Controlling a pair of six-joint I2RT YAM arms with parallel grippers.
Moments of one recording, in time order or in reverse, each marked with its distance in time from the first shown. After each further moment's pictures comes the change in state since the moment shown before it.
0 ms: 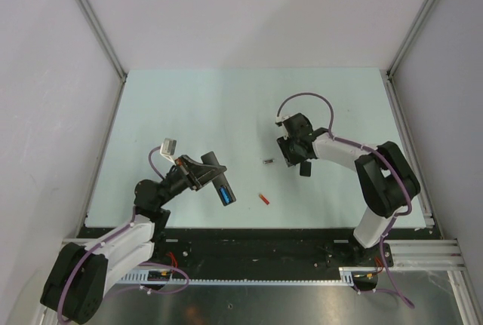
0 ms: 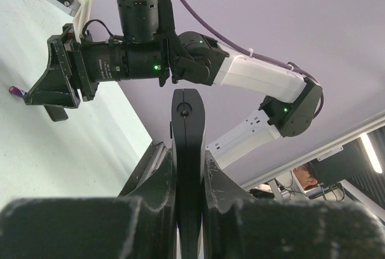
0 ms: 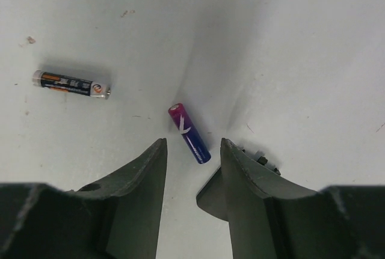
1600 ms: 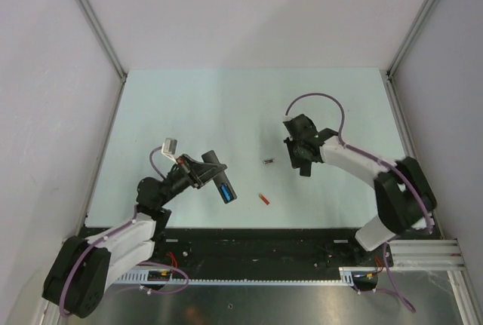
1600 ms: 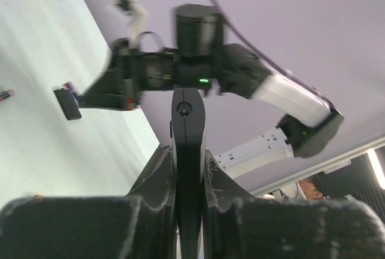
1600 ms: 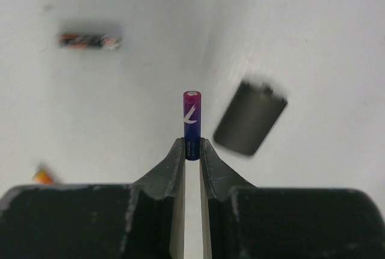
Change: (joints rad) left arm 0.000 0.040 0.000 -0.003 -0.030 0.008; right arm 0.018 -0.087 -0.021 -0.116 0.035 0.189
